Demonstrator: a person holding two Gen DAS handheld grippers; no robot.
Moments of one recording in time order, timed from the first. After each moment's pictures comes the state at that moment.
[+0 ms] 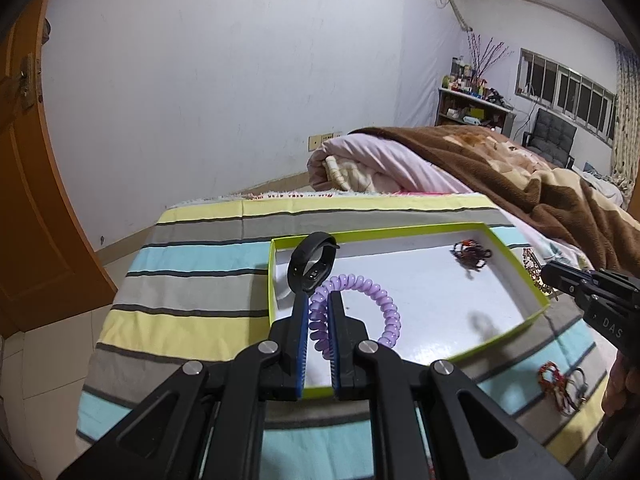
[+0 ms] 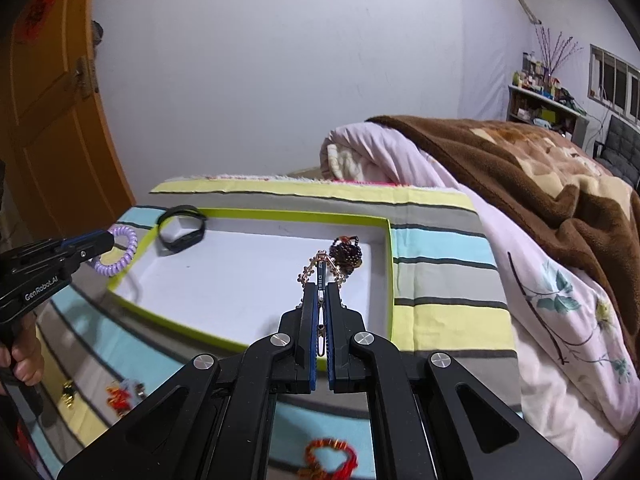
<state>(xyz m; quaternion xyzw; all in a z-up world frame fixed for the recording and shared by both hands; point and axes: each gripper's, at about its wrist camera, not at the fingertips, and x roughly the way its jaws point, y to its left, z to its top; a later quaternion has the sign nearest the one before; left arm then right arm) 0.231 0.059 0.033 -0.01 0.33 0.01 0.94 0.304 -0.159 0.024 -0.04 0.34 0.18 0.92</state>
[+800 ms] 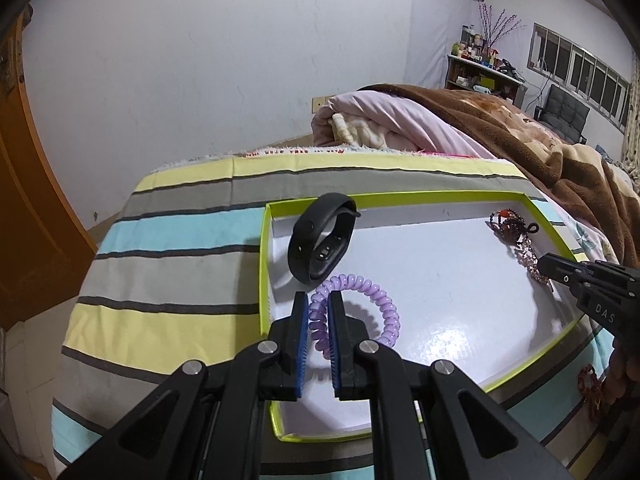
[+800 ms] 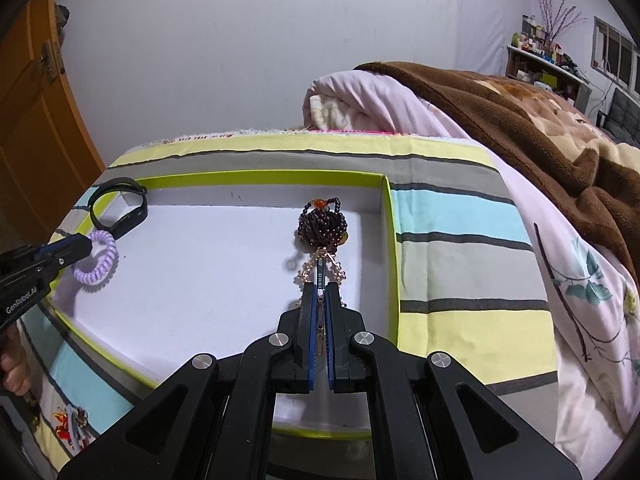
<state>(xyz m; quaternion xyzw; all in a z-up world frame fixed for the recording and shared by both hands) 0.276 0.067 -0.008 -0.02 0.39 0.01 0.92 0.362 -0.154 -0.024 -0.03 0.41 0.16 0.90</state>
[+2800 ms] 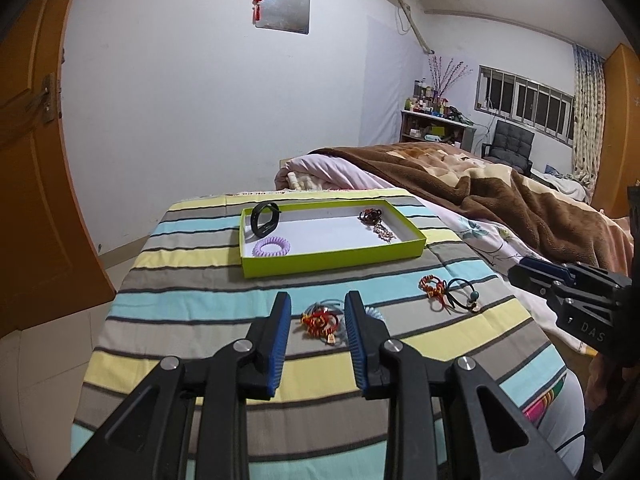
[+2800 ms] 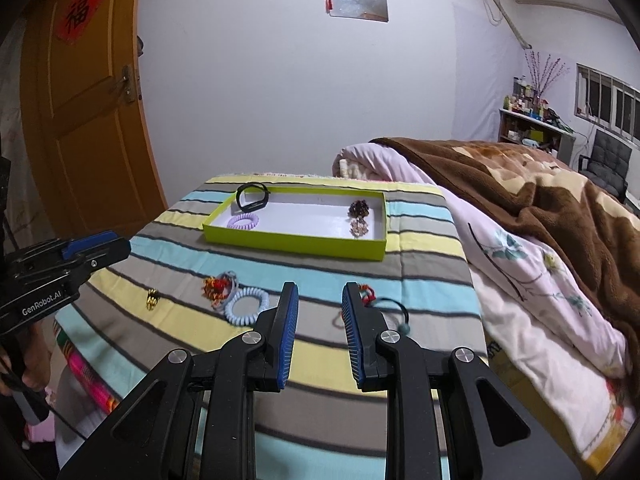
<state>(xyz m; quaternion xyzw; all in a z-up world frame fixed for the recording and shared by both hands) 0.043 0.013 0.065 -0.02 0.28 -0.03 0.96 0.109 -0.195 0.060 -0.04 0.29 0.19 0.94</state>
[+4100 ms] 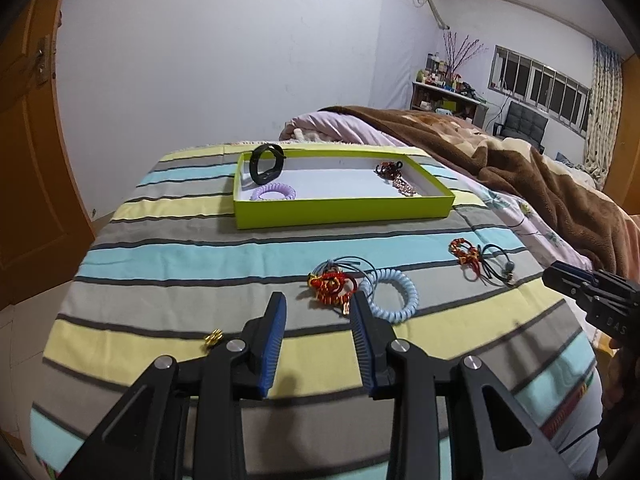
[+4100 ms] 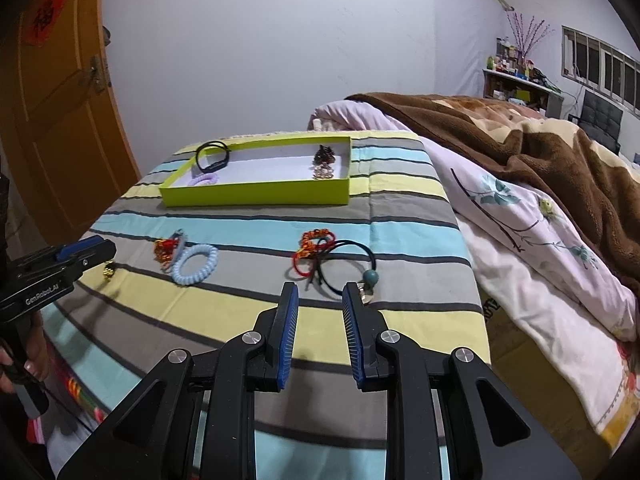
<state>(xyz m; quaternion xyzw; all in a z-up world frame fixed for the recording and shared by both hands) 0.082 0.016 0.007 -0.03 0.34 -0.03 0.94 0.138 -0.227 0.009 -0.02 0.35 0.16 0.92</state>
